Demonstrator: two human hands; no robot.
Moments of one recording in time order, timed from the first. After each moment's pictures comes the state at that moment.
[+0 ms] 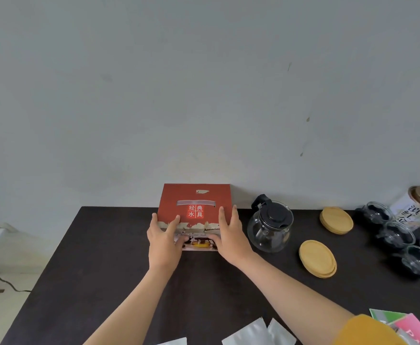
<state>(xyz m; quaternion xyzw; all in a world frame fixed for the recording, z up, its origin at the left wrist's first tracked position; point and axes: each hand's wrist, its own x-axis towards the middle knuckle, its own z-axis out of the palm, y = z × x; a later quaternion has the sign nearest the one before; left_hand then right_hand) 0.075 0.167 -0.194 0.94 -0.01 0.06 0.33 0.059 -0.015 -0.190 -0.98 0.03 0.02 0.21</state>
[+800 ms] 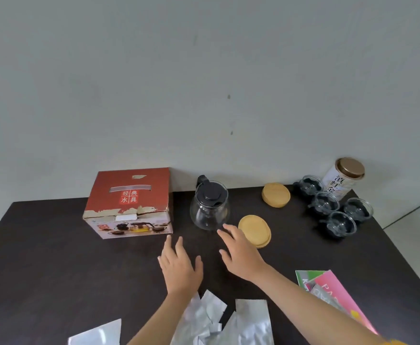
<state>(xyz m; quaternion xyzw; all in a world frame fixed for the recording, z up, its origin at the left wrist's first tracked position) -0.047 0.004 -0.240 0.97 -0.03 -0.05 0.24 -0.070 -0.168 -0.211 -0.98 -0.03 0.01 0.20</state>
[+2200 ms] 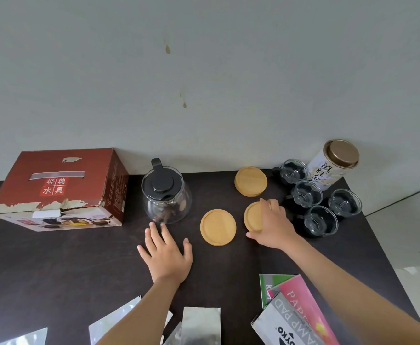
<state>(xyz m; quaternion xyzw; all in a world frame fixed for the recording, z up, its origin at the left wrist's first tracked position) -0.036 -0.108 -0.301 0.99 0.02 -0.05 0.11 -0.053 -0.368 -0.225 -0.95 0.20 0.16 0.17</state>
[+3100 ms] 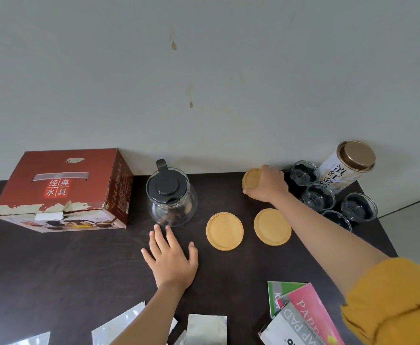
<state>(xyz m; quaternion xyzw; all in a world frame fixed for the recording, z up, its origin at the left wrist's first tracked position) -0.035 -0.108 -0.301 0.99 0.02 -0.06 0.11 0.058 -0.384 -0.220 -0.95 0.25 0.12 0.15</state>
